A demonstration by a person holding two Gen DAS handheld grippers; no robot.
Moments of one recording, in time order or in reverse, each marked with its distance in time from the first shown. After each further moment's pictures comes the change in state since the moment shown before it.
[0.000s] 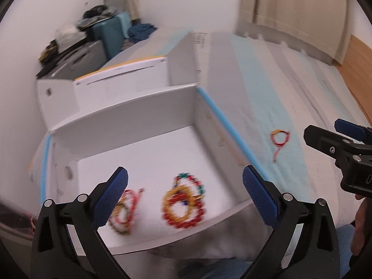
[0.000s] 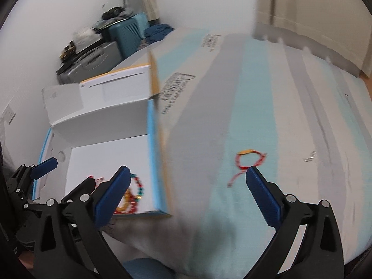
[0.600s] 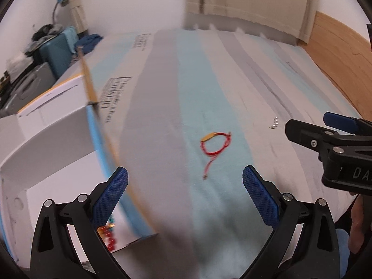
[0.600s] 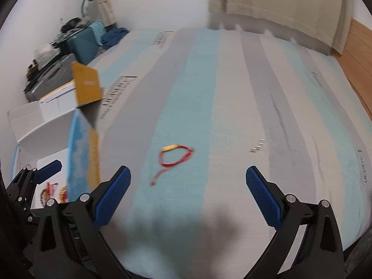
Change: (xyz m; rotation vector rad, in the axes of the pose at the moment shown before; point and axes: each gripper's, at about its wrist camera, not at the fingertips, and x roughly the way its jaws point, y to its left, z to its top) left arm 0.054 -0.149 0.022 0.156 0.006 -0.162; right arm 0.010 -0.144 -0.012 0.123 0.026 -0.141
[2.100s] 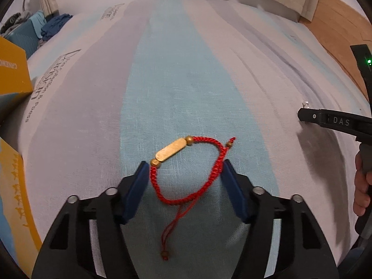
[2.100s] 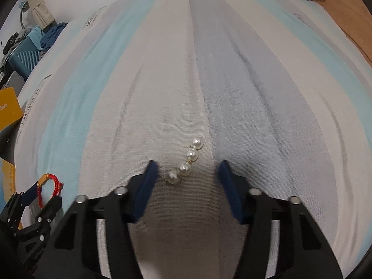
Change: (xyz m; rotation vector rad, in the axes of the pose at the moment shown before) left arm 0.197 -0.039 0.015 0.024 0.126 -0.057; right arm 0.213 -0.147 0.012 0.183 0.172 -0.071
